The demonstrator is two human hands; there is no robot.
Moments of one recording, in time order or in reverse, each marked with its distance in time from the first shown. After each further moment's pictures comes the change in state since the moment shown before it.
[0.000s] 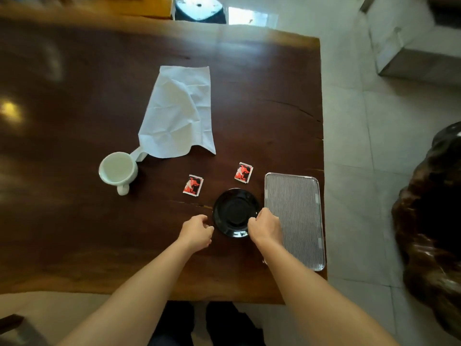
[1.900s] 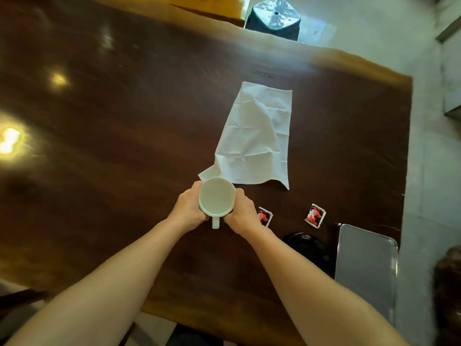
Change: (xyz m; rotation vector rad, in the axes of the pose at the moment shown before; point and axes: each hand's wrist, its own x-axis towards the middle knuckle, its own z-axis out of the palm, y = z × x) left_hand 0.082 -0.046 -0.244 0.035 0.187 0.272; right_hand -0.009 -0.259 0.122 -0.055 -0.376 -0.520
